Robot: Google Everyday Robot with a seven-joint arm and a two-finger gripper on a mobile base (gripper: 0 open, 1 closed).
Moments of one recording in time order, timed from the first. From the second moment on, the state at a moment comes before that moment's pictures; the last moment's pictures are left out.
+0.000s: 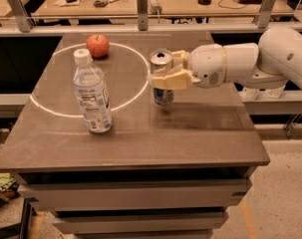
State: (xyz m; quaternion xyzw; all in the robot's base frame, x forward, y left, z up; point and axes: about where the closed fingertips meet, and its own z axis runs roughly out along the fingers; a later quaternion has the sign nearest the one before) arm 0.550 -0.026 0.926 -0.53 0.55 0.41 0.49
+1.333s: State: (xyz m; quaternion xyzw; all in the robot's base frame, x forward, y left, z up) arm 0.501 0.058 0.903 -0.54 0.53 0.47 0.46
